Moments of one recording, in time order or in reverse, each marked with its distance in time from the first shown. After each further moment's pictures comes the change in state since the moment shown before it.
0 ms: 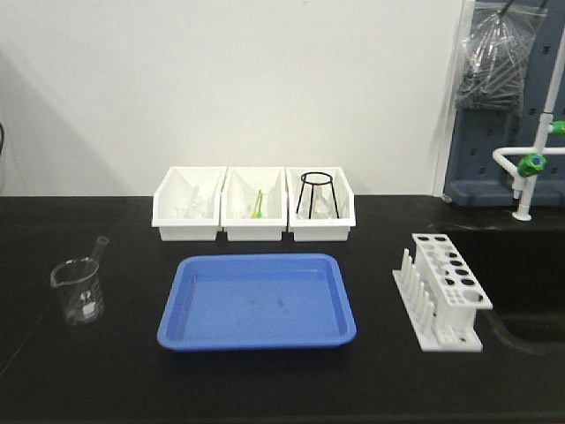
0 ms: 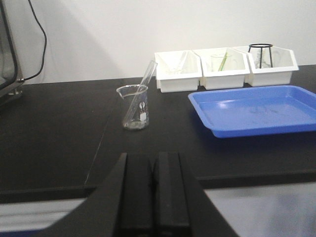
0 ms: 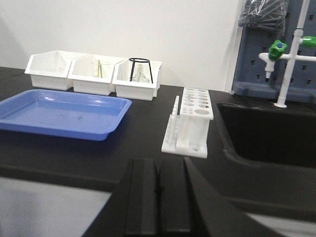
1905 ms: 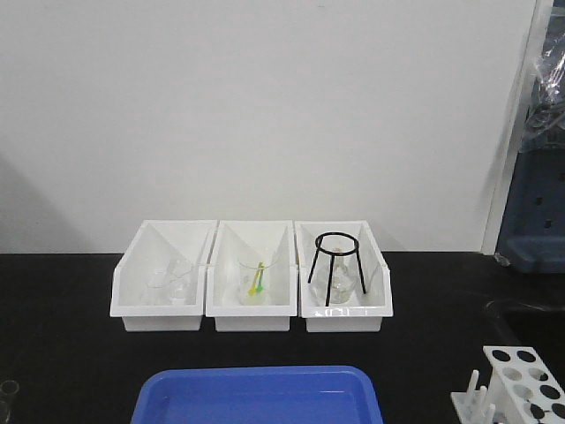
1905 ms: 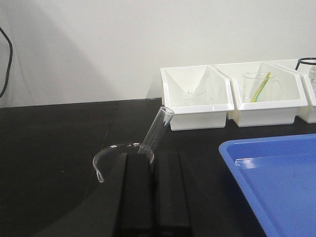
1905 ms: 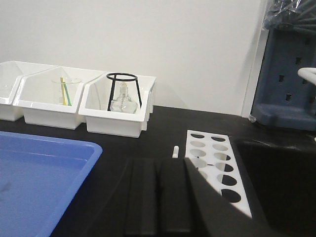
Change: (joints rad) left arm 0.000 0.000 0.000 0.001 -0.001 0.000; right arm 0.000 0.000 0.000 0.000 0.000 0.000
